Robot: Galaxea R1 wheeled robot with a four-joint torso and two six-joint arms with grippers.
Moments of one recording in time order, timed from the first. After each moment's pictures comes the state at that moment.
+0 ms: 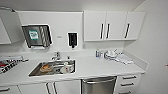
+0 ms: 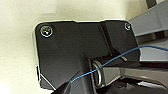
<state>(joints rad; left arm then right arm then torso) 1.52 2.74 -2.32 -0.09 -0.09 0.10 -1.56 2.84 -2.38 -0.03 0.10 0.02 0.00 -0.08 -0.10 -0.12</state>
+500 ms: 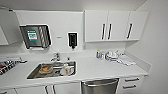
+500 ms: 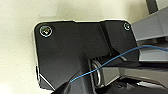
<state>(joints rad) 1.52 2.75 -2.32 -0.09 -0.09 0.10 -1.56 2.84 -2.38 -0.03 0.10 0.02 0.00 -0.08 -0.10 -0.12</state>
